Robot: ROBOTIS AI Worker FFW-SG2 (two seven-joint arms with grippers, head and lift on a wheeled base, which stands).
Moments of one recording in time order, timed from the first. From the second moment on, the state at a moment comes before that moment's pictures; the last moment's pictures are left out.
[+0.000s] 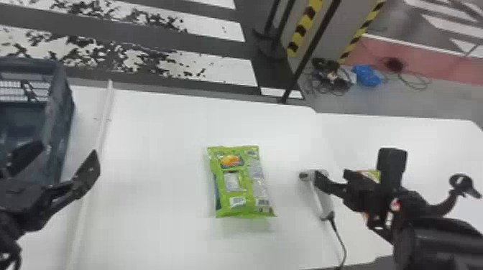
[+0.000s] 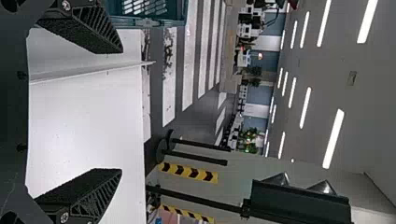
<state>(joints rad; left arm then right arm) 0.48 0.19 -0.05 -2.00 0.23 0.10 -0.19 0.35 -0.22 -0.48 -1.99 -0.06 0.79 0.47</state>
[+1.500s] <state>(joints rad) 0.47 0.19 -0.05 -1.98 0.23 0.09 -0.19 0.32 -0.22 -0.46 -1.92 -0.01 0.85 0.56</state>
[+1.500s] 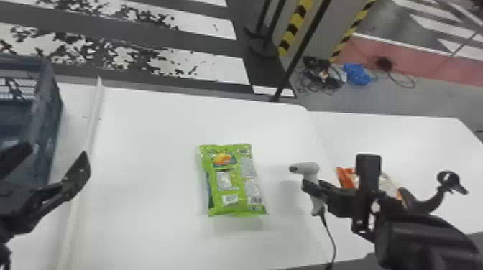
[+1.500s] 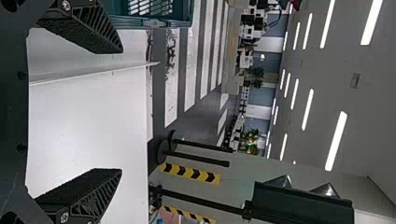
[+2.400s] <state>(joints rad) 0.47 0.19 -0.05 -1.97 0.24 0.09 -0.19 0.49 -0.14 -0.39 -2.40 -0.03 1.35 0.64</state>
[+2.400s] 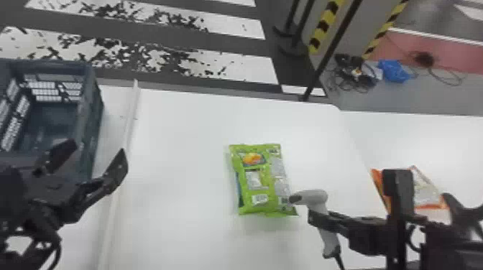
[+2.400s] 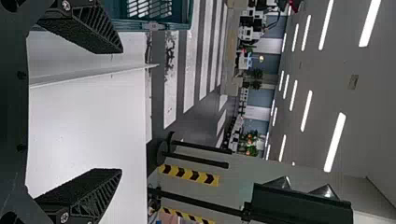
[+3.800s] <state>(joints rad) 0.47 0.18 -0.06 -1.97 0.23 0.09 -0.19 0.44 -0.15 -0.39 -2.34 -0.02 1.27 0.62</state>
